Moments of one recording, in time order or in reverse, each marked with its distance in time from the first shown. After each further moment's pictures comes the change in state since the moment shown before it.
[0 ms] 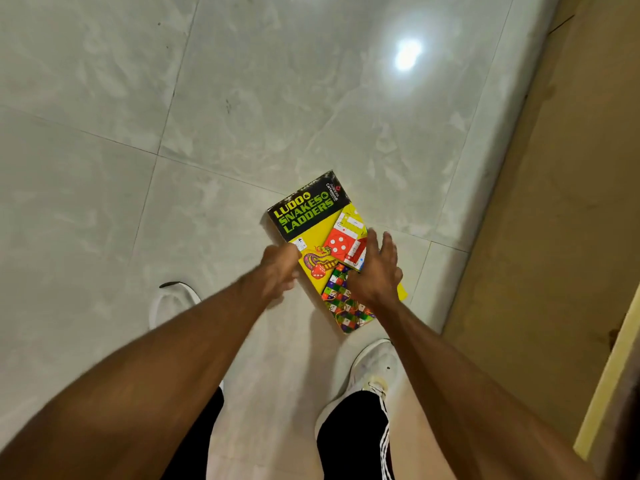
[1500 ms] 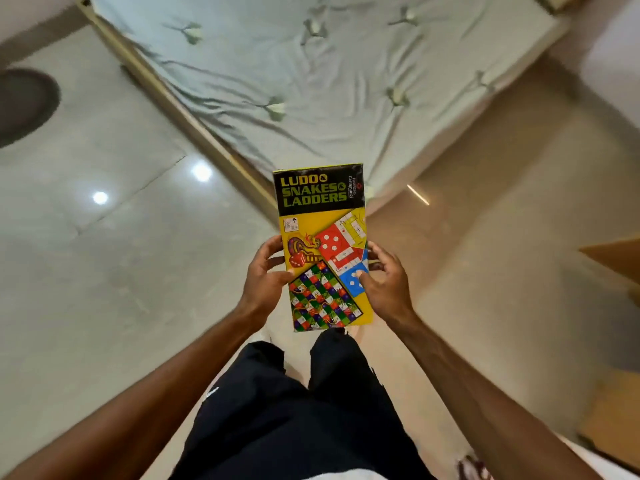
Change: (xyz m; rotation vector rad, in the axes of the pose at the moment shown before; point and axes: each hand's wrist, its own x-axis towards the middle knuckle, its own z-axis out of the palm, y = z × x) left_hand -0.737 -0.080 -0.111 0.761 -0.759 0.913; right_hand -0.746 -0.014 -0.272 1.187 0.914 0.338
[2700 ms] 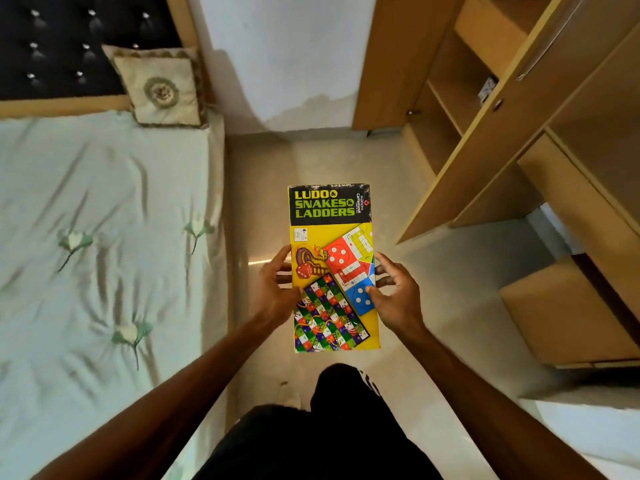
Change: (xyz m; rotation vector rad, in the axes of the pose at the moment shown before) left_hand 0.278 0.252 0.742 0.631 -0.832 0.414; right_hand 0.295 0.113 -0.587 0.230 0.870 0.194
